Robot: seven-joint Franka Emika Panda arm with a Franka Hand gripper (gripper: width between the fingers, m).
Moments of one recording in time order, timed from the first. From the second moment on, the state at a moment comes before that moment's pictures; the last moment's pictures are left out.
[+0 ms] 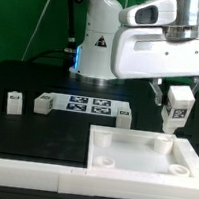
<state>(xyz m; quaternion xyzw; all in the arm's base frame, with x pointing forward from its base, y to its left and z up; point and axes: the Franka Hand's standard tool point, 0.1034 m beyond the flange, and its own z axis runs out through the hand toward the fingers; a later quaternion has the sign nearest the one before) 0.589 0.107 0.116 -0.99 -0.07 -0.03 0.07</state>
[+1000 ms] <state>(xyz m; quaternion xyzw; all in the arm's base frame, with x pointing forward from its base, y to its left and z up) 0.603 0.101 0.104 -0.98 -0.07 -0.15 0.06</state>
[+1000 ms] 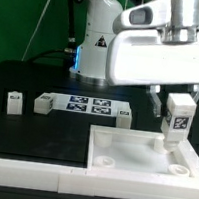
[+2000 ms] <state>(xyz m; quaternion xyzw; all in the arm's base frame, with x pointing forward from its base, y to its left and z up) 0.610 0.118 0.085 -0.97 -0.08 -0.22 0.05</state>
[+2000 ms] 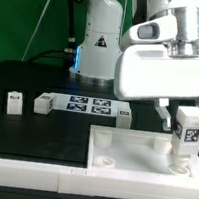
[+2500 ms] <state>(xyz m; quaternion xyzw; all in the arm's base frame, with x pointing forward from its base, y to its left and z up) 0.611 0.118 0.080 -0.97 -0.09 -0.22 0.05</state>
